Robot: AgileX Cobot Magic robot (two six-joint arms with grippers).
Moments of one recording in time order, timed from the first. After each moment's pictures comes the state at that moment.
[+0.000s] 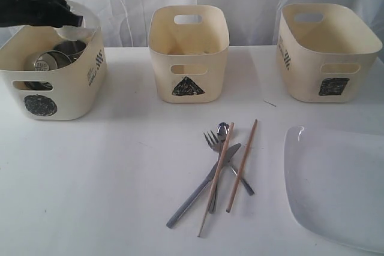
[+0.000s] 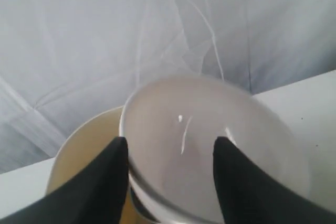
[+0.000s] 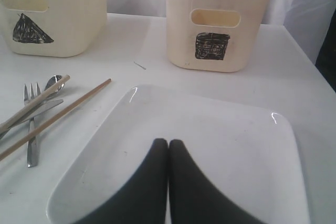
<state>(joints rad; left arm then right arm) -0.14 1.88 -1.43 -0.40 -0.04 0.64 -0.08 0.01 0.00 0.10 0.34 -0.12</state>
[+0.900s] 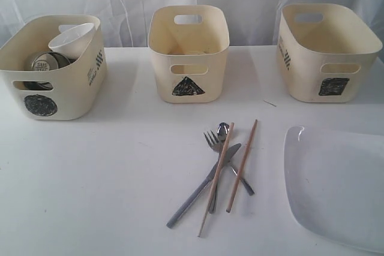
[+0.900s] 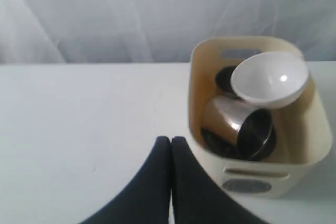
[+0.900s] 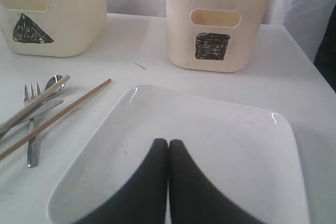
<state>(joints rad) 0.26 1.07 -1.00 -0.39 0.46 0.49 -0.08 0.01 0.00 0.10 0.34 -0.12</state>
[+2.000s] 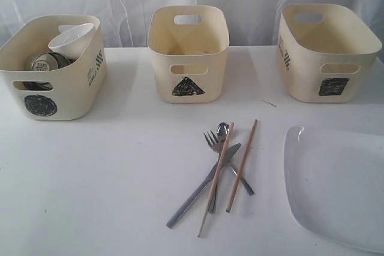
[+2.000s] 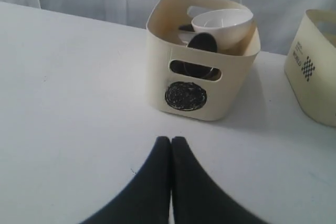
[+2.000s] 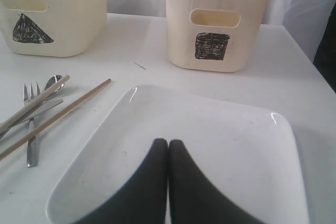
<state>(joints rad) 0.19 0.27 -0.19 -0.62 0.29 0.45 -0.08 0.01 0.00 0.10 0.34 -0.12</state>
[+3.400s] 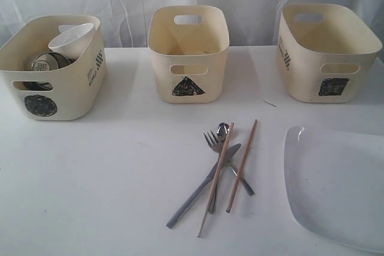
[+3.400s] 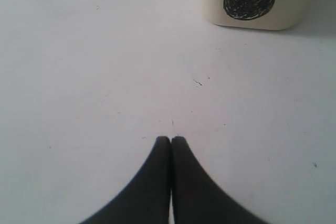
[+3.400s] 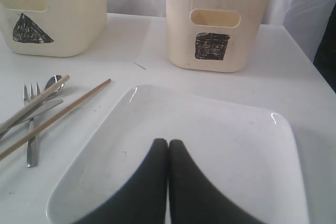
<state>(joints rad) 0.19 0.00 0.02 -0.06 0.45 0.07 -0.08 0.01 0.00 0.10 0.34 -0.12</state>
